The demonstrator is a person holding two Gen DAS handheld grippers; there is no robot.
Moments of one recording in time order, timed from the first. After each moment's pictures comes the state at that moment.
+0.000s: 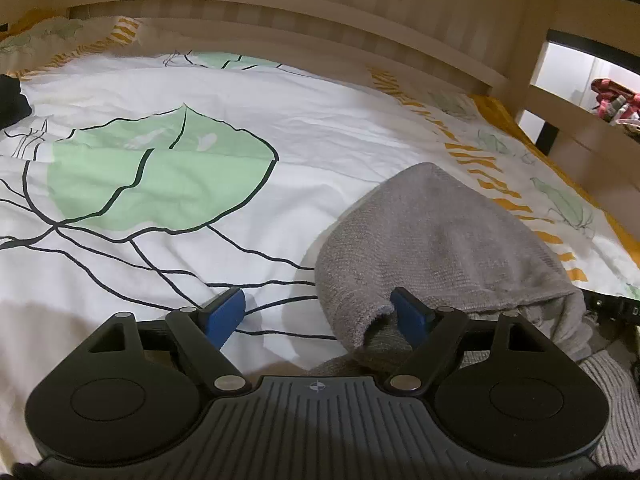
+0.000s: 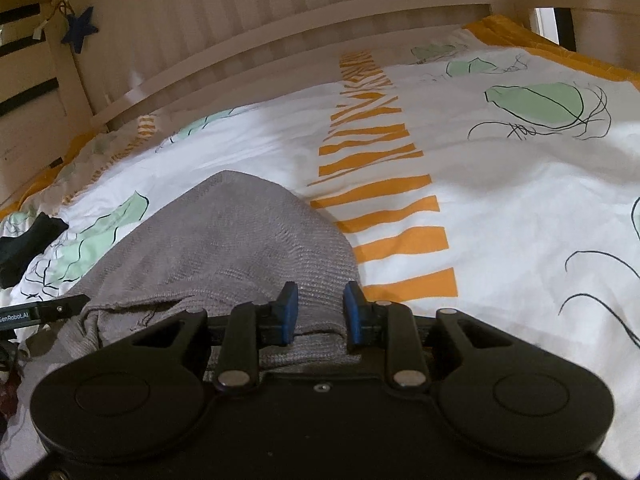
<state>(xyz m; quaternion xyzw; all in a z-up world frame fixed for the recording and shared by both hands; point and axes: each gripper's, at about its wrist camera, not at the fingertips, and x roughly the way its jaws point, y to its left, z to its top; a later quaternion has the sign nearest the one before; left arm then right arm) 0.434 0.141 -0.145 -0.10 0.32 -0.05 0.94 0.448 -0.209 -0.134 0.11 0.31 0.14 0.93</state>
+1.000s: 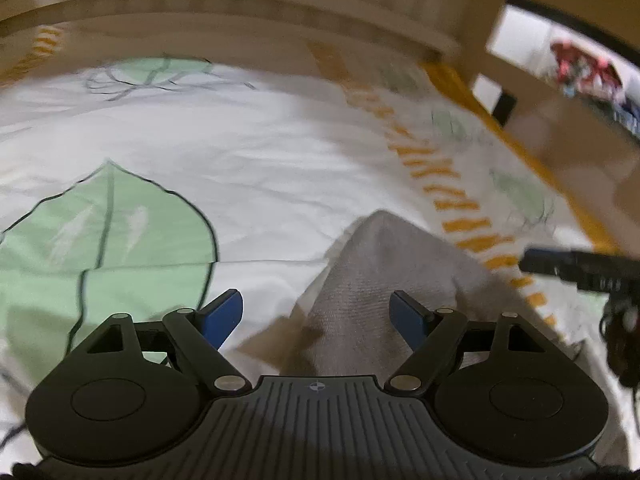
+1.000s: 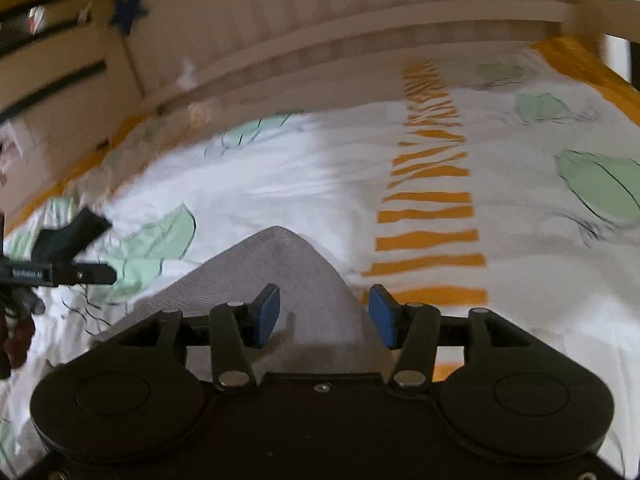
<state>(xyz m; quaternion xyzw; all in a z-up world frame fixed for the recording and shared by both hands) 0.523 0.132 -0.080 -0.05 0.39 -0.15 0.91 0.527 -0.189 -0.067 0.05 0.33 0.23 0.91</state>
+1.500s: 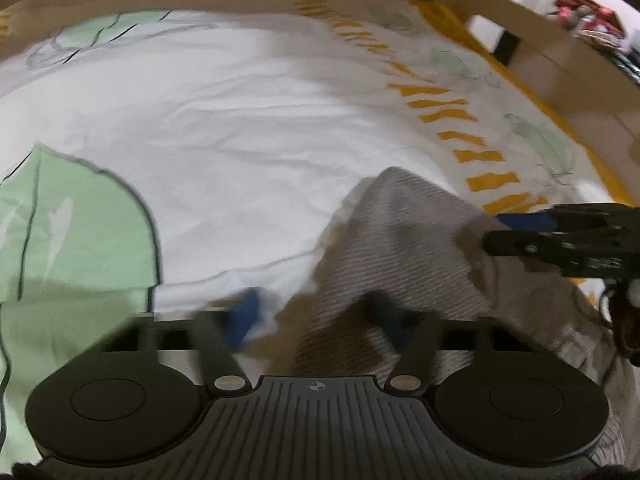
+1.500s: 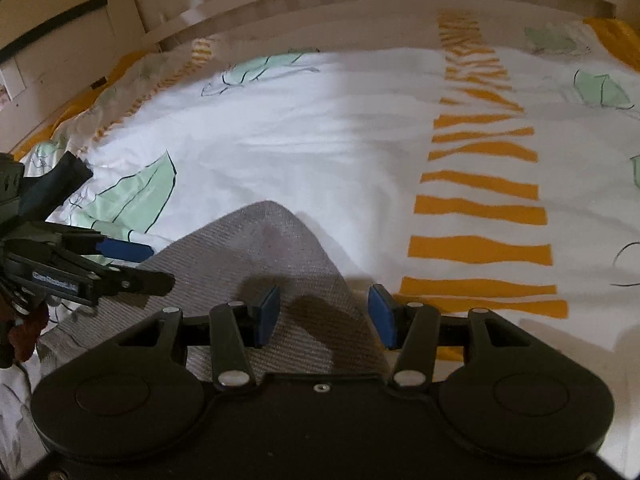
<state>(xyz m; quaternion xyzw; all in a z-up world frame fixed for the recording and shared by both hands) 0.575 0.110 -0.121 -0.03 0.44 -0.19 0.88 0.589 -0.152 -0.104 0.02 0.40 0.26 0.88</state>
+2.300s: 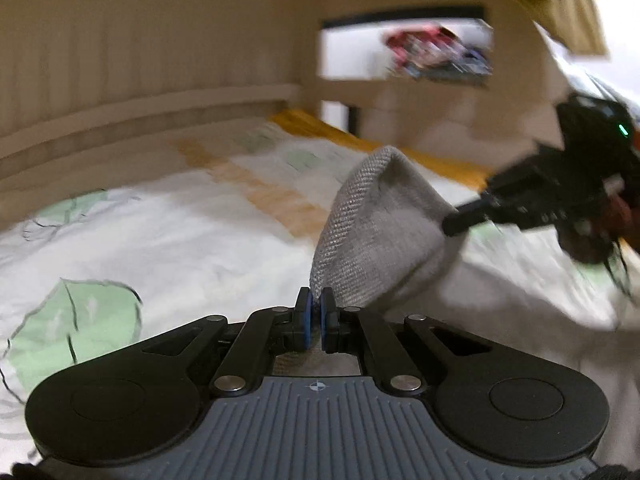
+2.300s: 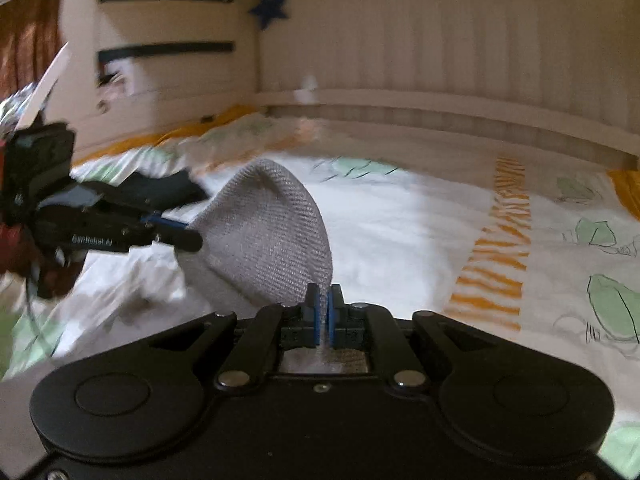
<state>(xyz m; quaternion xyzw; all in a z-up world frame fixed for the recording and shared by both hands) 0.323 0.093 -0.035 0.10 0.24 -0.31 0.92 0.363 -0.182 -0.004 -0.08 0.23 0.36 0.90</state>
